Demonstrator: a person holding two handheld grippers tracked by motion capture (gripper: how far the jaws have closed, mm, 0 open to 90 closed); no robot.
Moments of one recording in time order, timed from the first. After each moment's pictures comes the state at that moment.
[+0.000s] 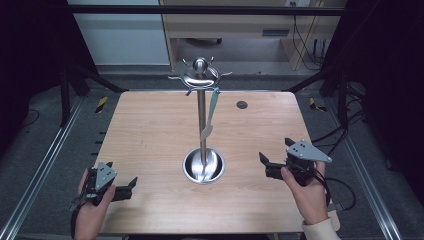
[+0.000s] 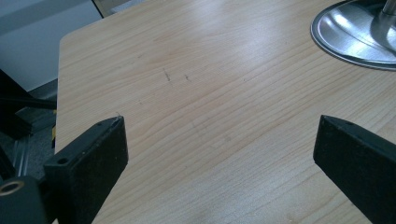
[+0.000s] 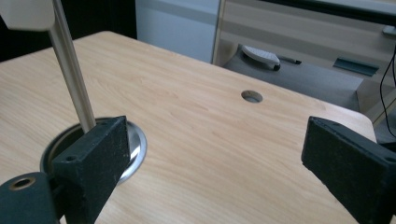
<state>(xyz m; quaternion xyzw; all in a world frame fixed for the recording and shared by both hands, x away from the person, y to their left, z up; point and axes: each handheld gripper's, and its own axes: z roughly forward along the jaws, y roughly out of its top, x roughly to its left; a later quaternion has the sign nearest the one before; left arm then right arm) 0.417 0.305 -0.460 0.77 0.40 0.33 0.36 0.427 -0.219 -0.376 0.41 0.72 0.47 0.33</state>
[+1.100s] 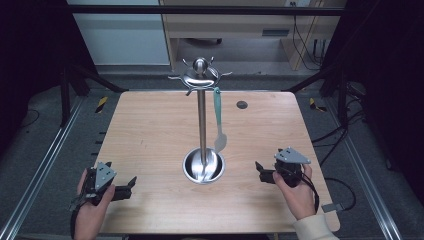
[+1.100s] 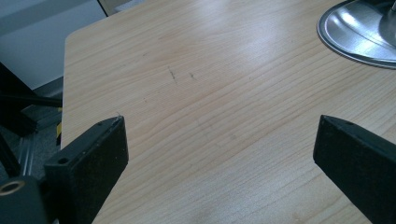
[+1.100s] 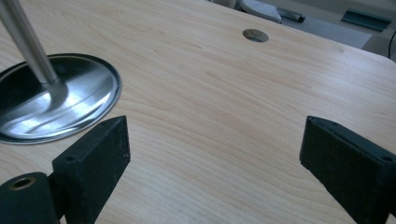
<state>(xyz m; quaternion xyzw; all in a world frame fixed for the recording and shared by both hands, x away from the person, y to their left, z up) 0.418 0.307 -0.461 0.77 0.41 0.34 0.35 0.457 -0.218 -0.446 0.43 0.75 0.40 0.31</state>
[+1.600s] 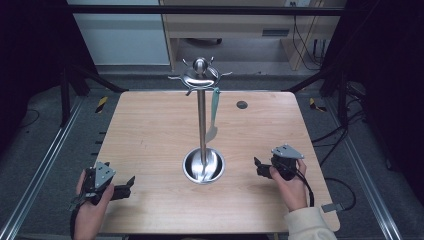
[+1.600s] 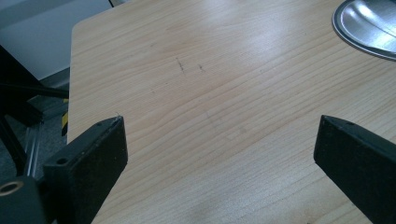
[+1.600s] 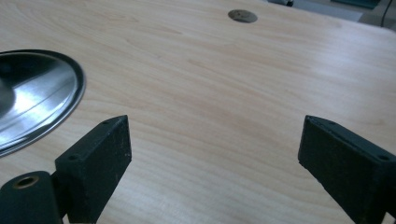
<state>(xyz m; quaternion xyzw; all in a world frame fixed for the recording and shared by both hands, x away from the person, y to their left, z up) 0.420 0.310 -0.464 0.77 0.42 0.34 0.34 0.482 -0.218 -0.475 0.47 0.73 0.40 0.30</state>
